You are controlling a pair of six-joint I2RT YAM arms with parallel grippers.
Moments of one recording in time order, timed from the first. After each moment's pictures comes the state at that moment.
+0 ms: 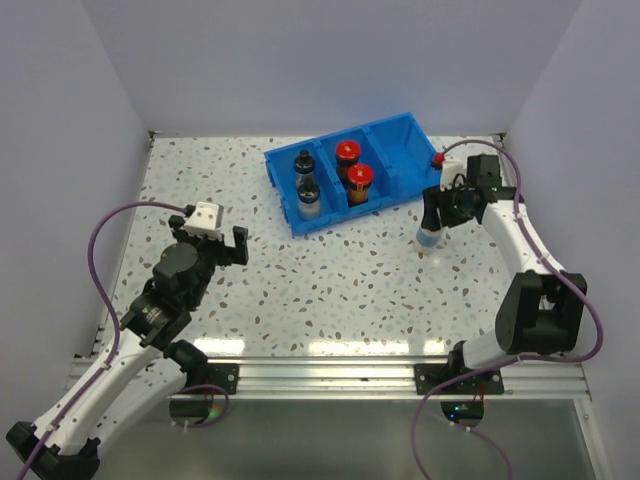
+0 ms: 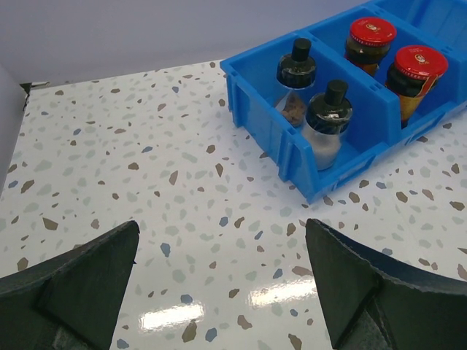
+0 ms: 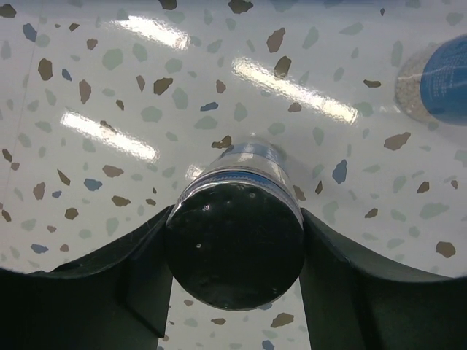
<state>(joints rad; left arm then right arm) -0.56 0.59 0.64 -0.22 -0.40 -0.04 -0.03 1.49 1.17 -0.65 -0.30 -0.29</state>
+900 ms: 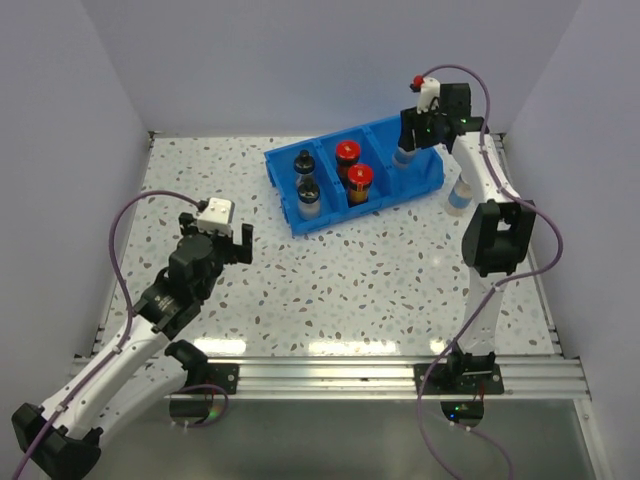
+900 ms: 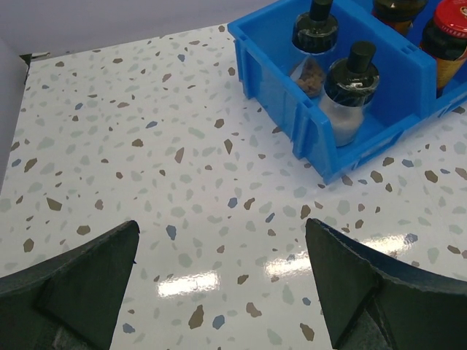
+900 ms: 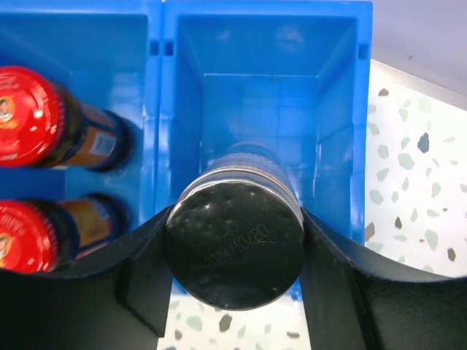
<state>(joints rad) -0.56 0.69 0.64 -0.22 -0.43 -0.04 0.07 2.11 2.05 -0.60 -0.25 -0.18</state>
